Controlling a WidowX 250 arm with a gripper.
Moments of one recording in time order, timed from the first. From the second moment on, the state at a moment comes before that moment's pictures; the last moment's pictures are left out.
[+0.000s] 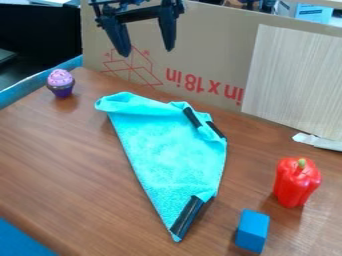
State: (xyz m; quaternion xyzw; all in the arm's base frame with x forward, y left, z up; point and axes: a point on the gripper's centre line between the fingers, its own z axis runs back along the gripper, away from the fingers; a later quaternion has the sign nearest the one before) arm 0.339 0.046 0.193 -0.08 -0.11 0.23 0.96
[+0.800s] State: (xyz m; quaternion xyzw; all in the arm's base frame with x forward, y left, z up) arm 0.391 0.026 0.118 0.03 -0.16 0.32 0.93
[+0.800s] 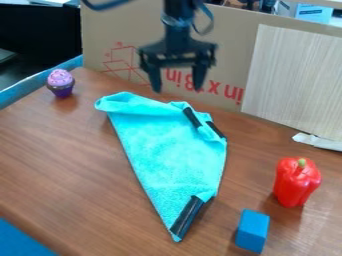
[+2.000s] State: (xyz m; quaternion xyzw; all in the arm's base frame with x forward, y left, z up) arm 0.436 0.035 0.052 0.09 -0.11 0.42 0.90
